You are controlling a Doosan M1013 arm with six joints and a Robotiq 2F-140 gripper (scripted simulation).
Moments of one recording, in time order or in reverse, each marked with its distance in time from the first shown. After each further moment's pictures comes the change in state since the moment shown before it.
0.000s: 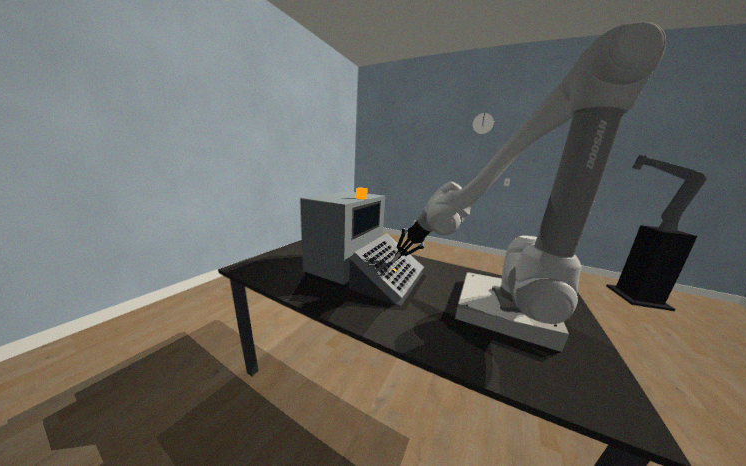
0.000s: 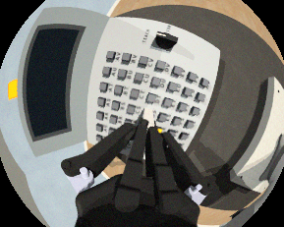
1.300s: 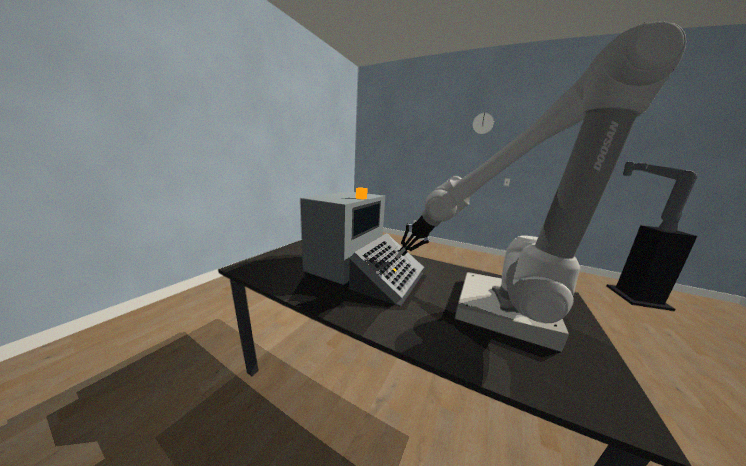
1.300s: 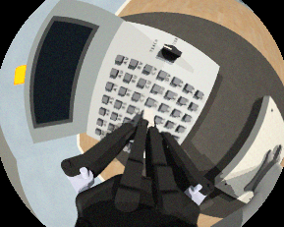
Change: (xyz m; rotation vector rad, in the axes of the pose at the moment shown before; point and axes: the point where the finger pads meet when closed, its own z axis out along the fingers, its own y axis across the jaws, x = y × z) arm 0.015 0.000 -0.026 -0.001 0.001 -0.137
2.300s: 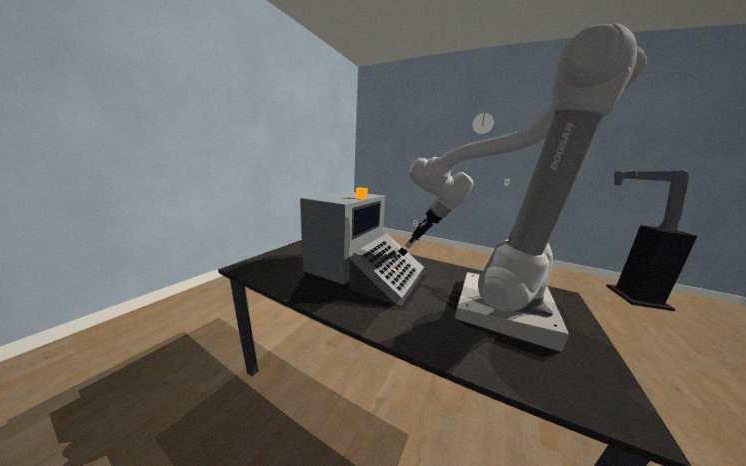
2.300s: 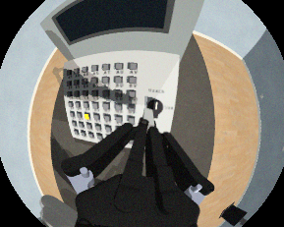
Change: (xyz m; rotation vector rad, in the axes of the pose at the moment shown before) arm 0.124 0.014 -0.015 0.001 -0.002 -1.239
